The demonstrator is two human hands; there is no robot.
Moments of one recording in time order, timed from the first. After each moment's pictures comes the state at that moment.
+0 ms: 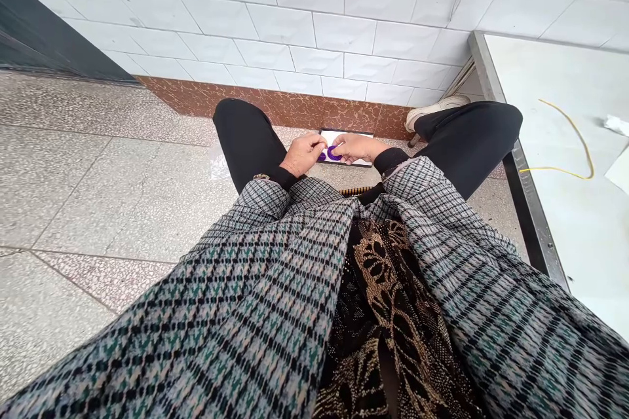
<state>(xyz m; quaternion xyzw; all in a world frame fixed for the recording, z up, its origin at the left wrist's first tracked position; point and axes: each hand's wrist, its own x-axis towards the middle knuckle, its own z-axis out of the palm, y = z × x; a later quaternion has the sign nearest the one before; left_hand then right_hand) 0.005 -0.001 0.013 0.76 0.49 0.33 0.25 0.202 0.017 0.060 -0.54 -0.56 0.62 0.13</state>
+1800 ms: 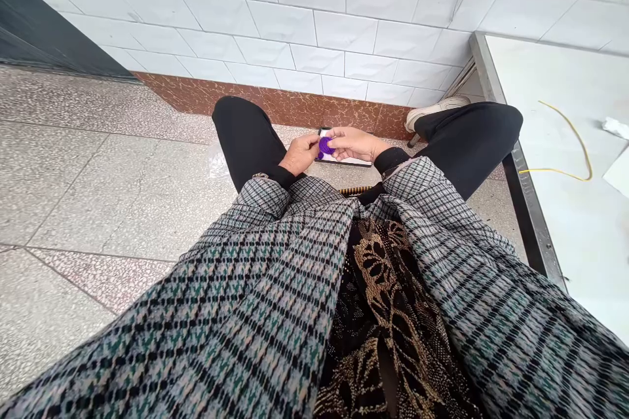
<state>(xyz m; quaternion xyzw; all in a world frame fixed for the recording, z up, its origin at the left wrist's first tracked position) 0.002 0.006 -0.004 0.73 0.51 0.34 0.31 0.202 0.008 0.078 -0.43 -0.50 0.72 0.20</state>
